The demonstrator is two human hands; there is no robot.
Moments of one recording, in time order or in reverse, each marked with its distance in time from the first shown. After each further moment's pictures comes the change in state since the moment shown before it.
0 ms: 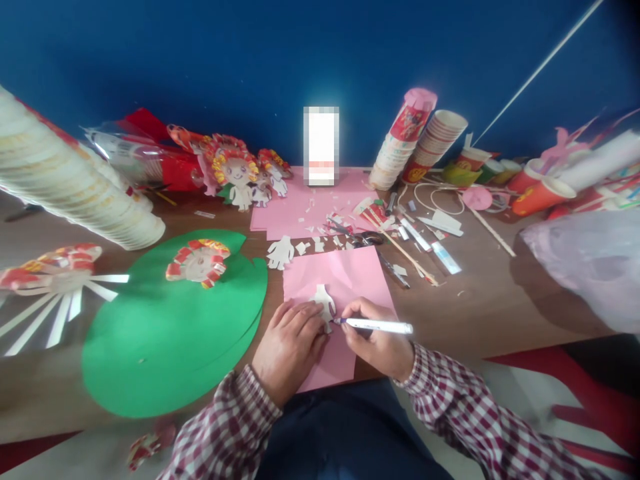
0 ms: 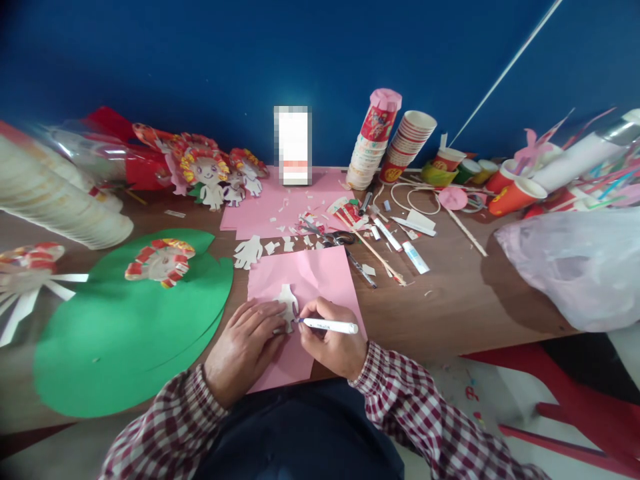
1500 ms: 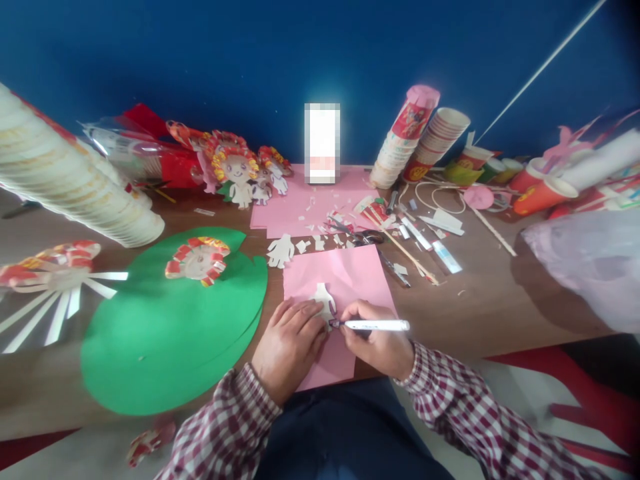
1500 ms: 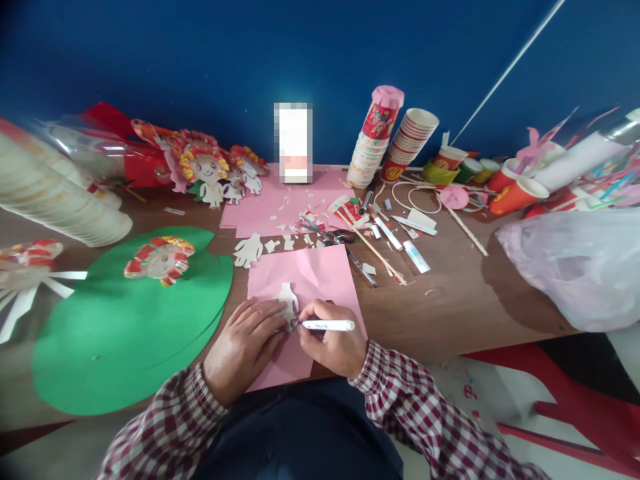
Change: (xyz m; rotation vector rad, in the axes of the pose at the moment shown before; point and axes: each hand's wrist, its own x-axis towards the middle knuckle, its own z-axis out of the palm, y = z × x) left_hand 0.000 0.001 0.001 -0.003 0.029 0.008; right_hand -0.002 0.002 0.002 -0.034 -0.009 -0.032
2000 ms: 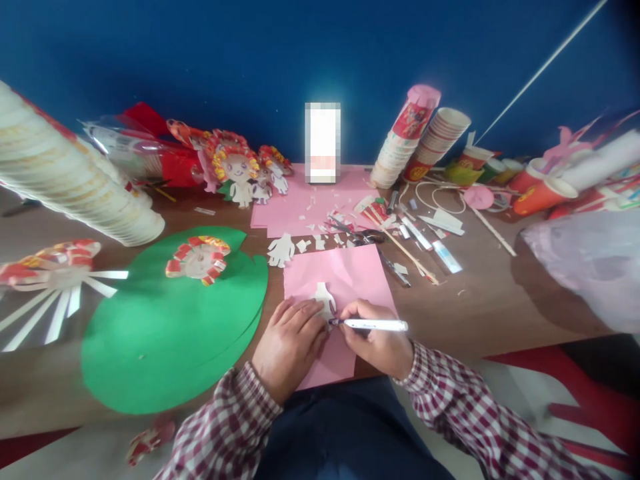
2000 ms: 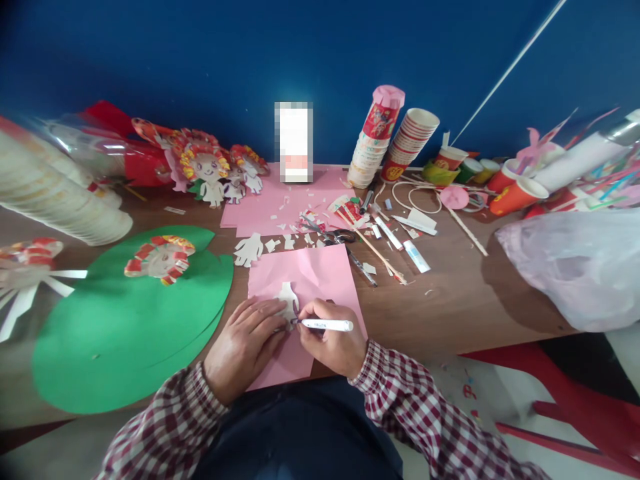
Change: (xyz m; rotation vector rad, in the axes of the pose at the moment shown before) left_hand 0.000 0.000 -0.001 -0.005 -0.008 -0.004; right_hand 0.001 -0.002 0.000 -0.025 0.012 -0.004
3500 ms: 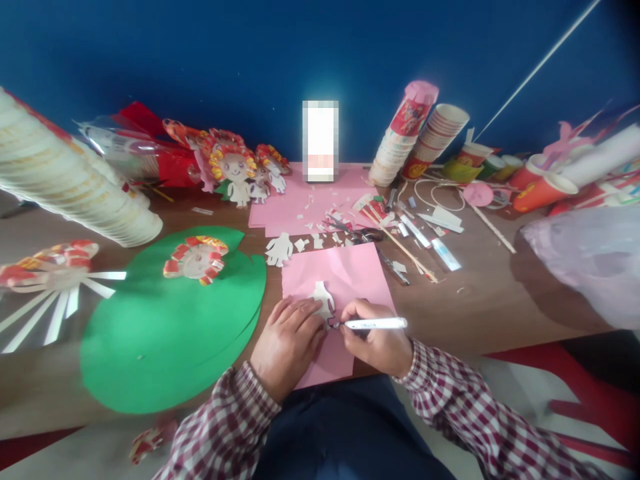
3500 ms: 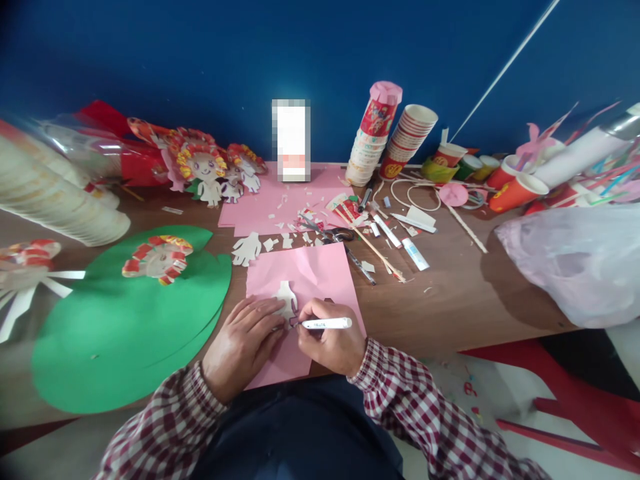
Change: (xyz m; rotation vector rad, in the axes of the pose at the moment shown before) left_hand 0.000 0.000 0.000 0.003 0.011 0.005; right_hand -0.001 0.000 -0.002 -0.017 -0.015 -0.007
